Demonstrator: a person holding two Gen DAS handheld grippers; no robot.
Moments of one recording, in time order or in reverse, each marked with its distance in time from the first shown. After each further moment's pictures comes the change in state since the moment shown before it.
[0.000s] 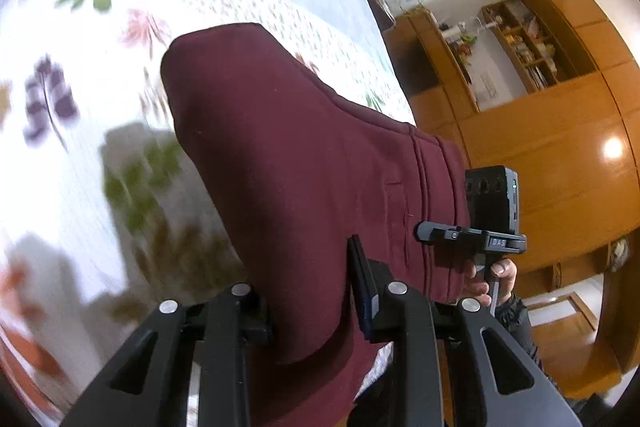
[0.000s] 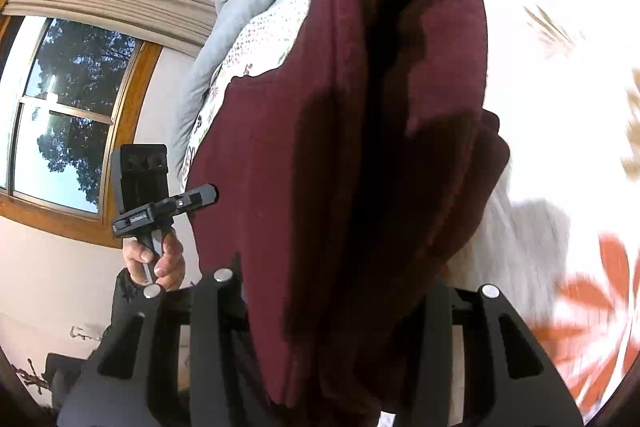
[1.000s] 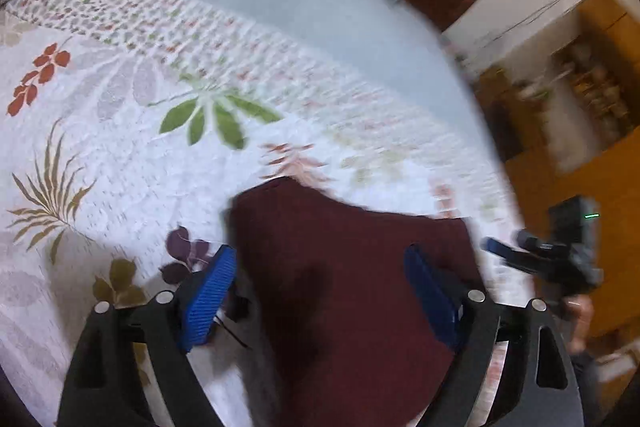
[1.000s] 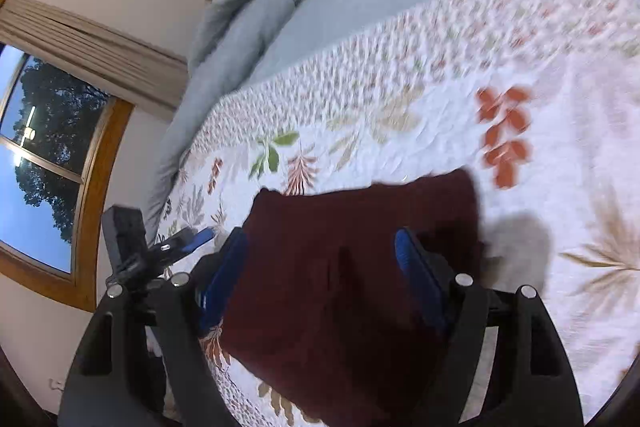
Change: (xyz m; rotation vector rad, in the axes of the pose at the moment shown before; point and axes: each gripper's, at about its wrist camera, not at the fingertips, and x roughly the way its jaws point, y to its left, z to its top) left arm -0.002 0.090 0.102 -0.039 -0.202 0.378; right arm 0.063 -0.004 0.142 0.029 -0.187 -0.100
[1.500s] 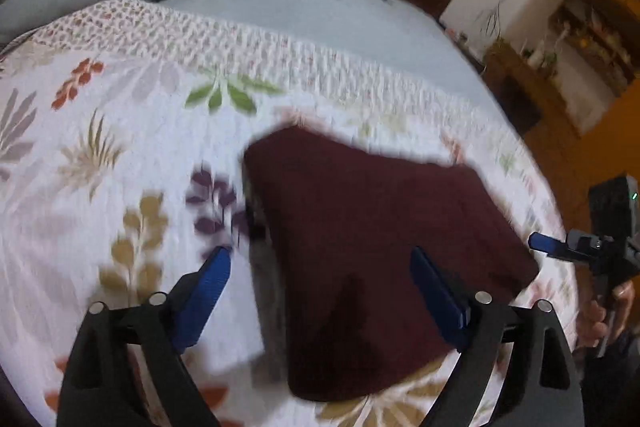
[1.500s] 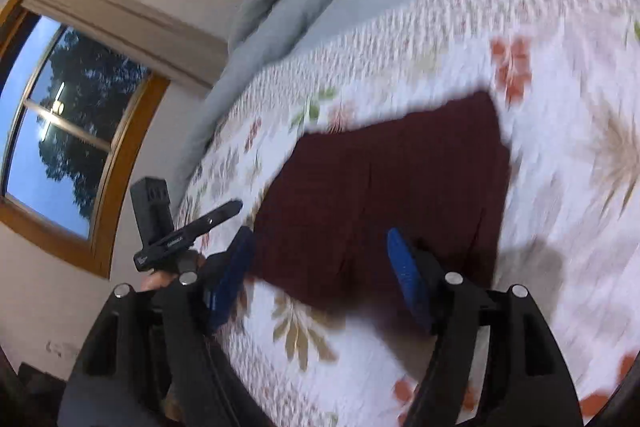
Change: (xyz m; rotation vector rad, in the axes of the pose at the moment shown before) left arm -0.032 -0.017 -0.097 0.151 -0.057 0.096; right arm -0.033 0.020 -0.106 -0.091 0.007 0.102
